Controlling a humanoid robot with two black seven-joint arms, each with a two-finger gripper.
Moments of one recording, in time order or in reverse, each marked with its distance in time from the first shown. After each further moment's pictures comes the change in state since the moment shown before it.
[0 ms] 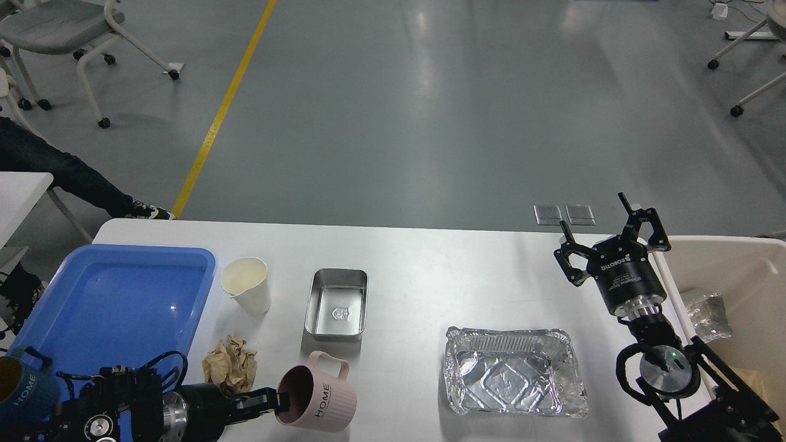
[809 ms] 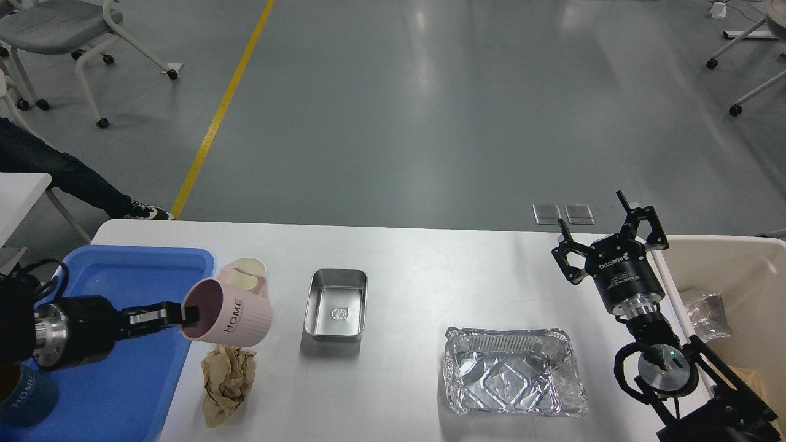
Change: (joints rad) left arm -0.186 0.424 -0.104 -0.105 -0.088 -0.142 -0.058; right arm 0.001 0.003 -0.001 0.011 0.000 -0.003 -0.001
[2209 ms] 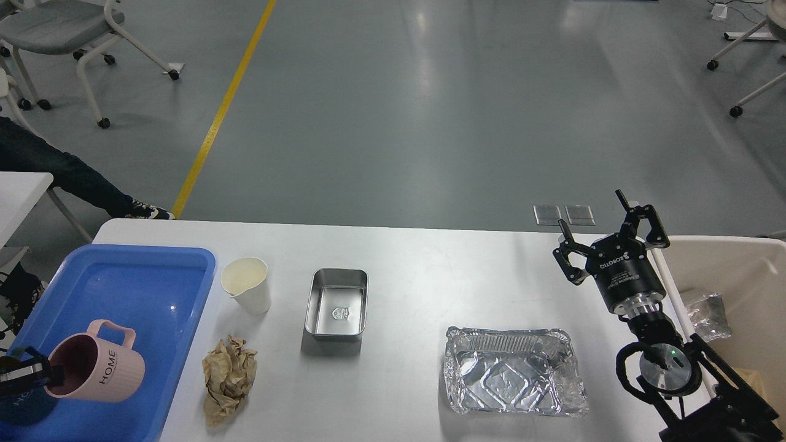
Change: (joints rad) left arm 0.019 0.164 0.283 0.196 -0.046 0.082 -0.070; right arm 0.000 -0.007 0.001 0.005 -0.036 -0.014 0.000
